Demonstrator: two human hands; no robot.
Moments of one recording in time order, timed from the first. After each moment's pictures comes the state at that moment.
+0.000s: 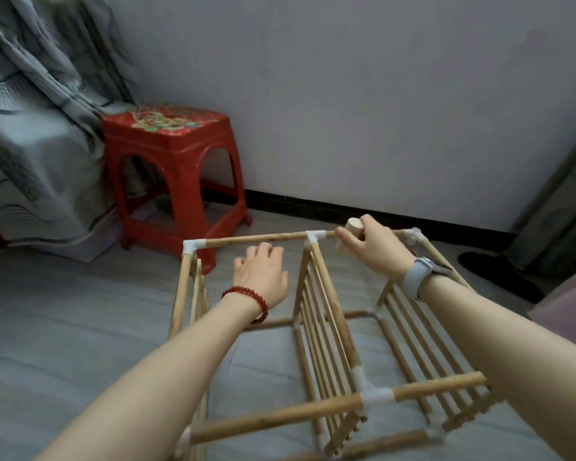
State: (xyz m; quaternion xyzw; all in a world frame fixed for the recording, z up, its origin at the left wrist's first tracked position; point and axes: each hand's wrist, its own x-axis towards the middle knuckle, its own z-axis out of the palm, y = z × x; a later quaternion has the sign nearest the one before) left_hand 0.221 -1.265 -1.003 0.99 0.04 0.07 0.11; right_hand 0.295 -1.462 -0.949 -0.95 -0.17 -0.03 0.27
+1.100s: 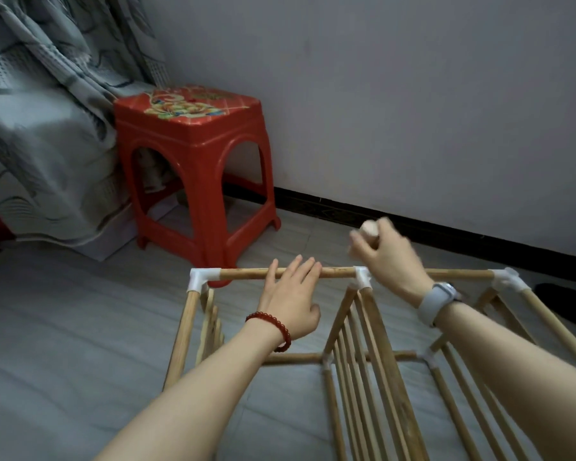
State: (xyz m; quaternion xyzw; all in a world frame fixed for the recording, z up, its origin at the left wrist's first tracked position) left_hand 0.335 -1.224 -1.061 1.00 0.00 0.03 0.09; right_hand 0.424 -1.379 -1.003 -0.93 -0.18 -0.07 0.33
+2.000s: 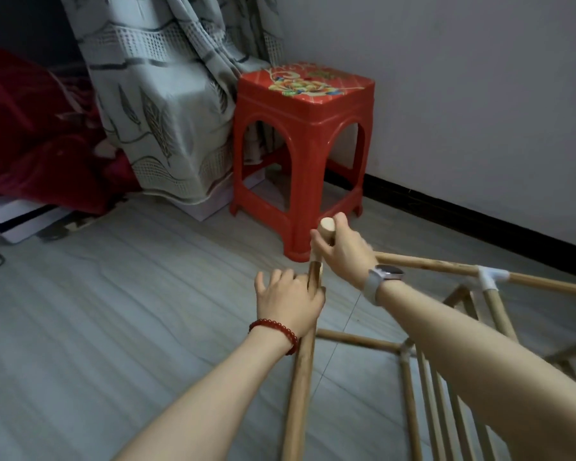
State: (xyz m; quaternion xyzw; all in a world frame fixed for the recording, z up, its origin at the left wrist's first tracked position) left_hand 0.222 -1.111 -1.064 0.94 0.27 0.05 0.19; right_hand 0.336 -1.170 -1.014 -0.90 -0.37 0.03 0.25
